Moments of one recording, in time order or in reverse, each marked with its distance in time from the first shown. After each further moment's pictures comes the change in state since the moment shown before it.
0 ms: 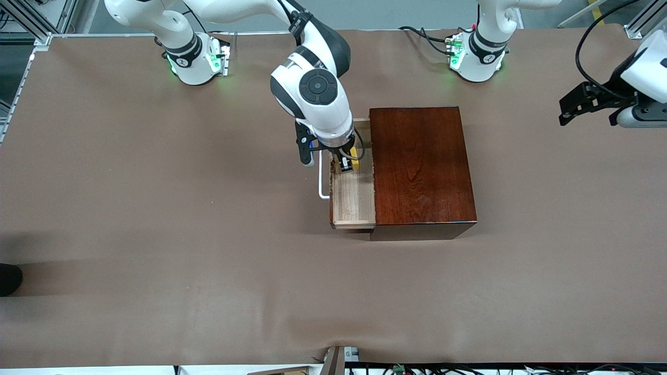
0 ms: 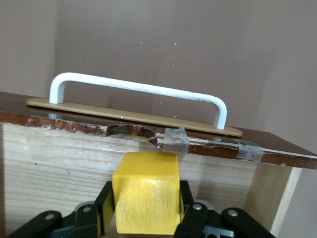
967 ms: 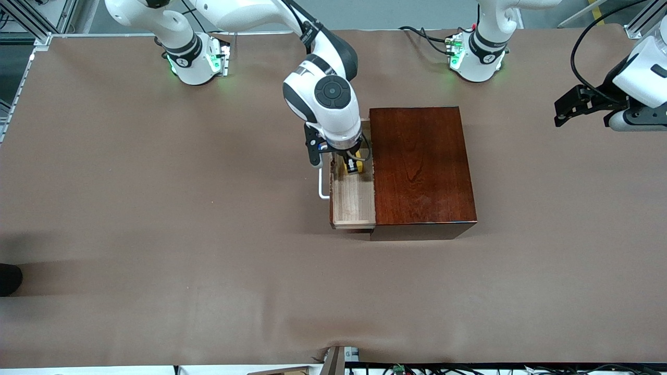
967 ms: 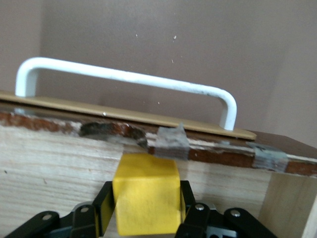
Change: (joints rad) left arm 0.001 0.000 0.000 -0.020 0.000 0.011 0.000; right arm 0.030 0.048 -0.012 0.003 -0.032 0.033 0.032
